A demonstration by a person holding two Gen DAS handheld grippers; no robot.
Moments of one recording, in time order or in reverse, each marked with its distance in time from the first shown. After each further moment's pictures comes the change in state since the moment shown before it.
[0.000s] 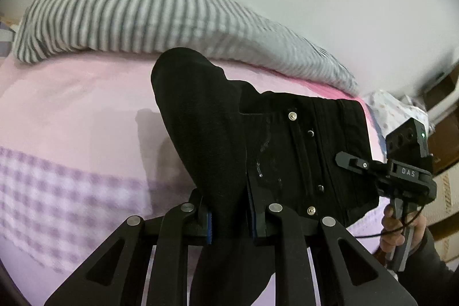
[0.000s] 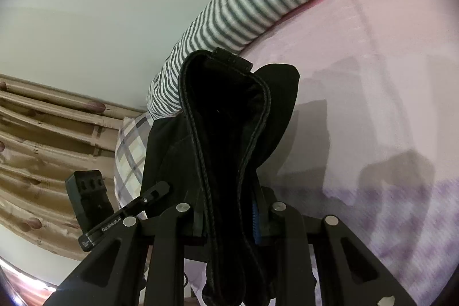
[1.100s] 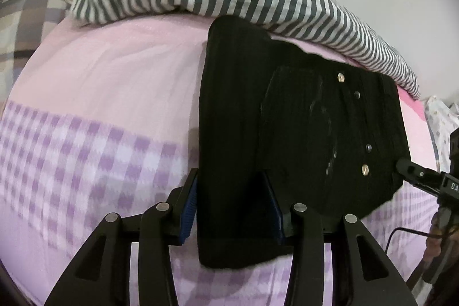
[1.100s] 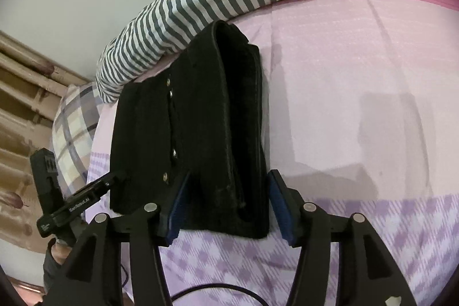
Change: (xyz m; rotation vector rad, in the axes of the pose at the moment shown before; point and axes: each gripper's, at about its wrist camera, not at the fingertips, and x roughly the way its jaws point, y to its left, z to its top) left arm 0.010 0.079 -0.048 -0.076 0.007 0.252; right arm 0.060 0.023 -0.031 -0.179 0.006 -0.339
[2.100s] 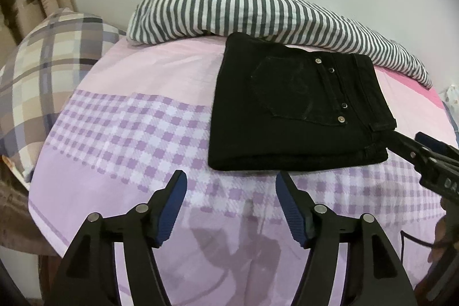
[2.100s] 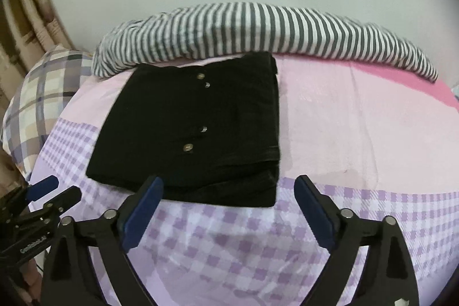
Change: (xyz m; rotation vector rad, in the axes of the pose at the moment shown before) left arm -0.076 -0.049 -0.084 0.035 -0.163 0.231; right arm -0.028 0.090 -0.059 -0.300 -0.205 -0.313
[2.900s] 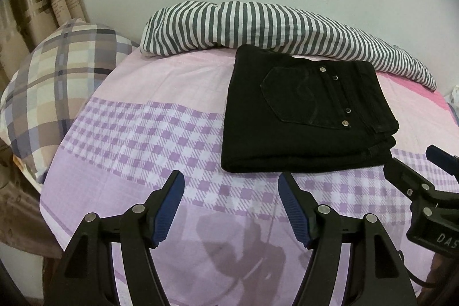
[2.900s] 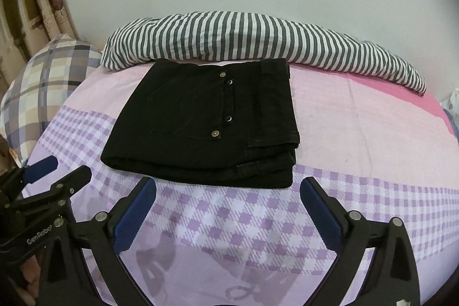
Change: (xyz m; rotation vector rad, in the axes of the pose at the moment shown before) left arm -0.013 0.001 -0.008 0.007 -0.065 0.052; right arm -0.024 0.040 -0.023 -0.056 -0.043 -0.067
